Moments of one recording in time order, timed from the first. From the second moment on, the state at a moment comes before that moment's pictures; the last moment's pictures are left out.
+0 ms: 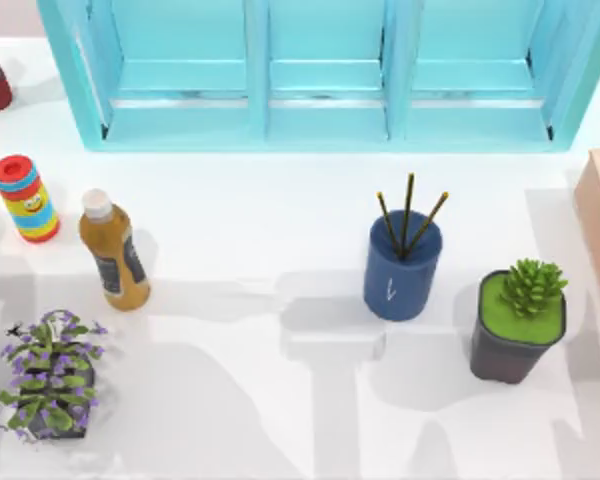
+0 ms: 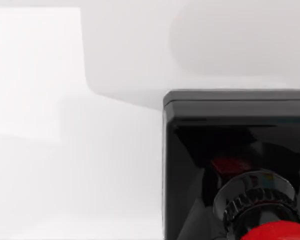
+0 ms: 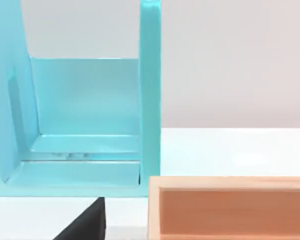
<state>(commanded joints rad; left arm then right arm) 0.28 1.81 1.13 -0.89 0.00 0.30 0.00 0.00 0.00 0.00 0.00 0.00</state>
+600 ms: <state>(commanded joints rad) 0.17 1.79 1.24 -1.01 0.00 0.20 0.00 0.00 0.00 0.00 0.00 0.00</state>
